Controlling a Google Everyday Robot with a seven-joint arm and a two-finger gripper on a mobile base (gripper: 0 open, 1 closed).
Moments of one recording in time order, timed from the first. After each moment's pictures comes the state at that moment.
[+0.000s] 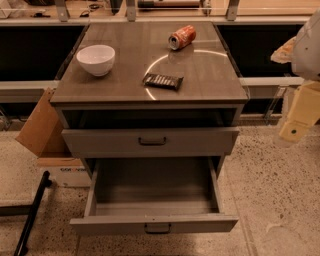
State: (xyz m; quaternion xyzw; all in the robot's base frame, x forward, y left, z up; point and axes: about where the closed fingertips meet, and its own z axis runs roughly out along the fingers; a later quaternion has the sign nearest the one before) arm 0.438 -0.216 0.978 -0.60 0.78 -0.04 0.16
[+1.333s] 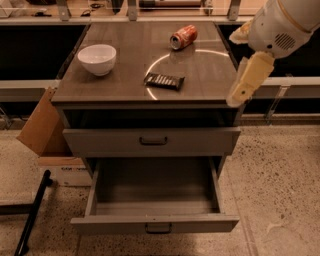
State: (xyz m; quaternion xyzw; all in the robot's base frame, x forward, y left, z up) arm 0.539 -0.164 0.973 -0.62 0.74 0.06 0.26
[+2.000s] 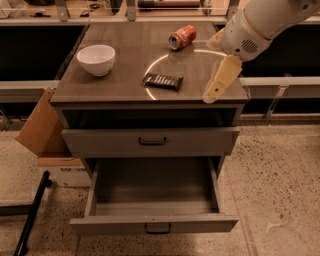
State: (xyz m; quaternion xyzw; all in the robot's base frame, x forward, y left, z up) arm 0.589 -0.126 0.941 -0.62 0.73 0.10 0.27
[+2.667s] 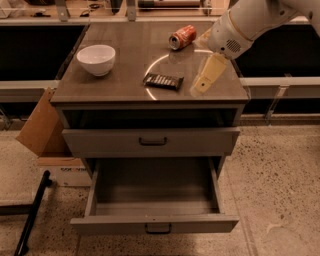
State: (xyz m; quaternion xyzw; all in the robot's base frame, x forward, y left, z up) arm 0.626 -0.104 0.929 -0.62 0.72 0.12 0.29
